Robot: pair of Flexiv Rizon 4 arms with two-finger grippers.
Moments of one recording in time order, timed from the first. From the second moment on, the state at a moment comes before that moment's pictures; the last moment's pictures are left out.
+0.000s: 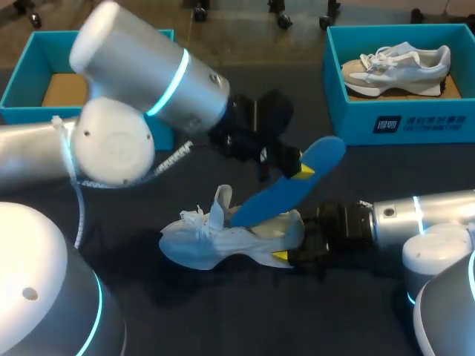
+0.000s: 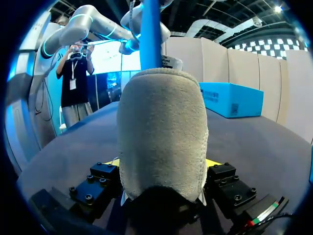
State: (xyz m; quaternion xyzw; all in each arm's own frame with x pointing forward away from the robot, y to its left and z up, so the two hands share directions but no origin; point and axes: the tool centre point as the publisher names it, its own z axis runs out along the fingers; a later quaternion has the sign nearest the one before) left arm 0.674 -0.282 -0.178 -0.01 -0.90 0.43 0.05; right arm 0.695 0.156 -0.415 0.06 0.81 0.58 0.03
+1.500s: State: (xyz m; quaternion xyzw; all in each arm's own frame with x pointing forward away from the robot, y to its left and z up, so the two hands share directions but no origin) left arm 0.647 -0.192 0.017 -0.05 -0.81 0.58 0.10; right arm 0.695 0.156 -0.415 0.06 0.81 0.58 0.03
